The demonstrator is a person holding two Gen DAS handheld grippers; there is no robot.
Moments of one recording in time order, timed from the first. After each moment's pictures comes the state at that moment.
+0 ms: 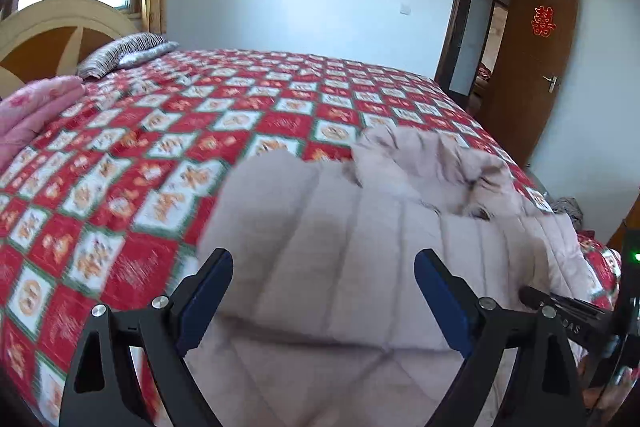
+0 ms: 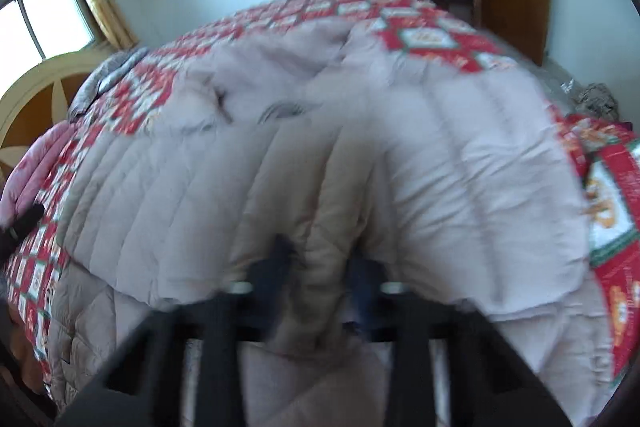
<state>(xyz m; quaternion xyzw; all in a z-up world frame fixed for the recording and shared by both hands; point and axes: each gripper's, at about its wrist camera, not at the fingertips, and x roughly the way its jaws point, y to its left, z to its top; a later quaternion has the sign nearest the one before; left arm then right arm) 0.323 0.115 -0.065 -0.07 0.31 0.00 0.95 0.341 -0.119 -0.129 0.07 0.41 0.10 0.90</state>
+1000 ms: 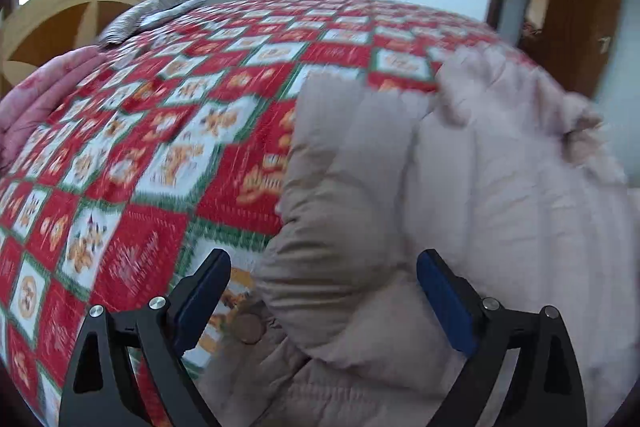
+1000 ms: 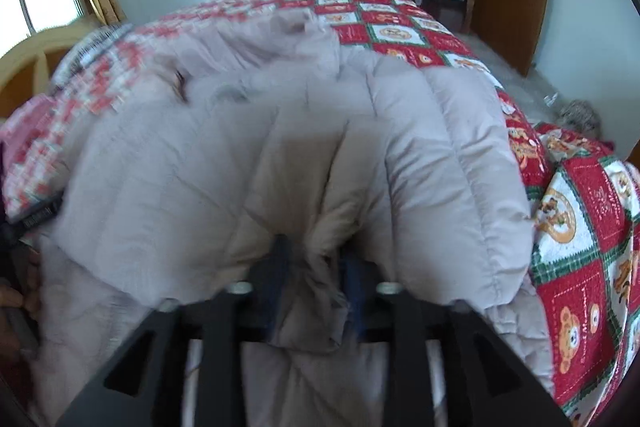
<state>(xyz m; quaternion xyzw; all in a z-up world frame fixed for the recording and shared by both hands) 0.378 0.140 -0.129 -0.05 0.40 0.06 0.91 0.332 -0.174 -0.110 0.06 0.41 0.09 0.91</state>
